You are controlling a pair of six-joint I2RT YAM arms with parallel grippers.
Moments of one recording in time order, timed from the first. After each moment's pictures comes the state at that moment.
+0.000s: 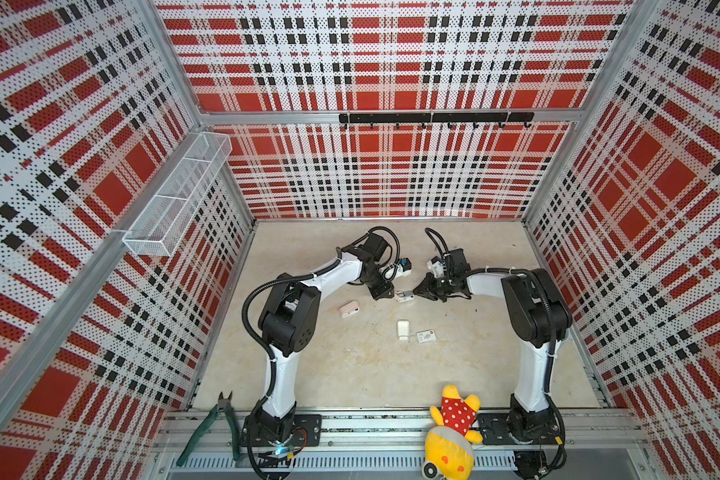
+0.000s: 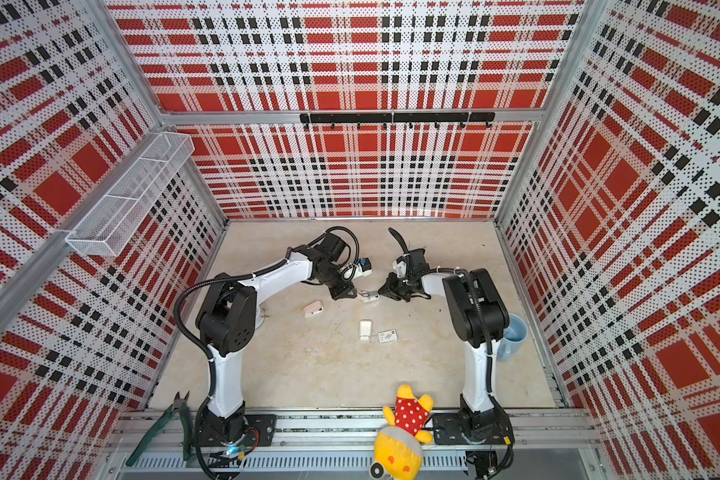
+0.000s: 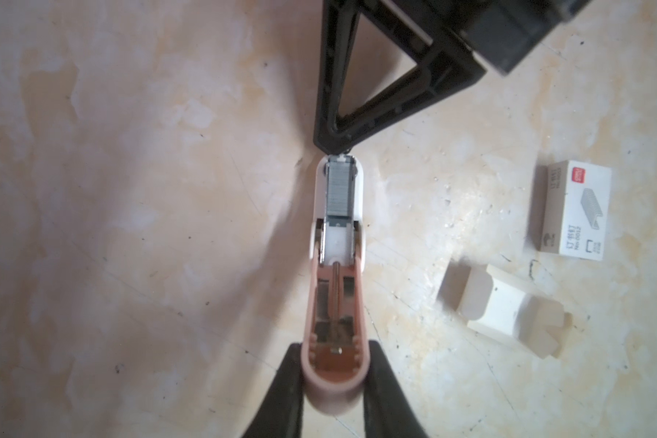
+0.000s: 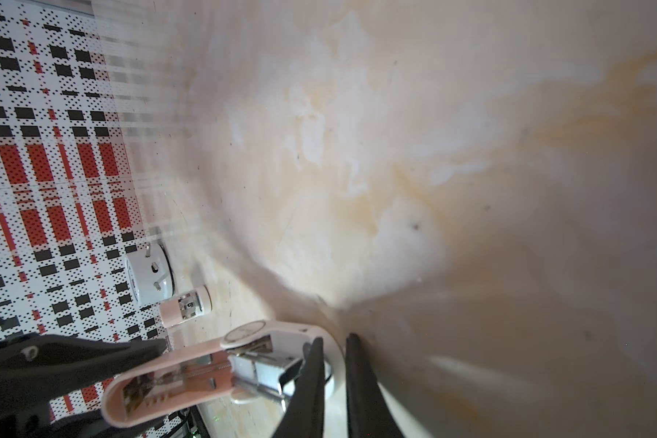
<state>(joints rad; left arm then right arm) -0.54 2.05 1.59 -0.74 0.36 0.61 0.31 2.04 1.17 -0.13 -0.62 0.61</state>
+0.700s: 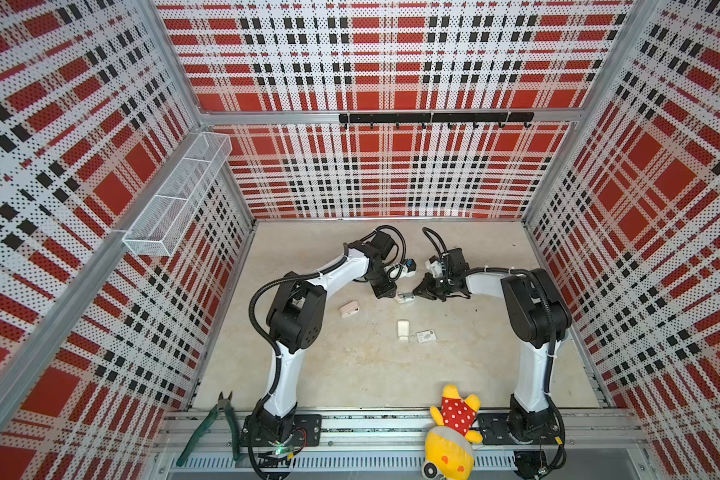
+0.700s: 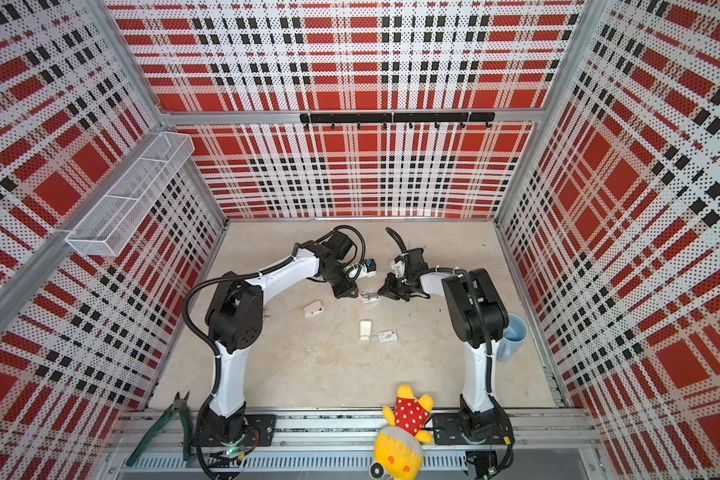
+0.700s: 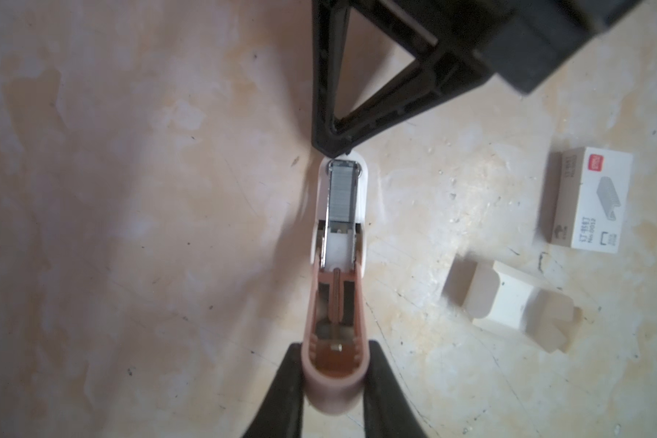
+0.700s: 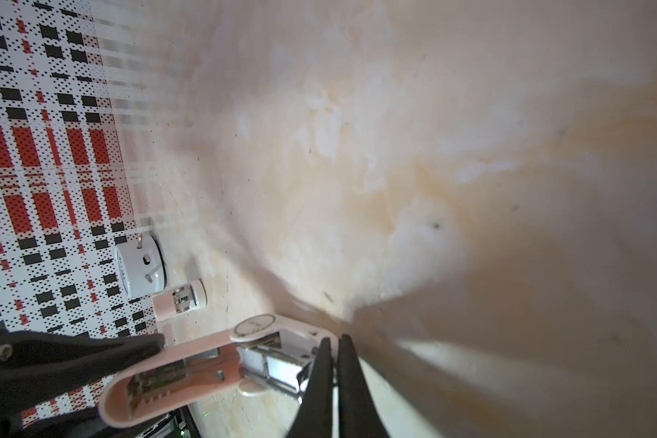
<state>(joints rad) -0.57 2.12 1.72 -0.87 0.29 0.64 0.32 2.04 1.18 -0.15 -0.61 0.57</state>
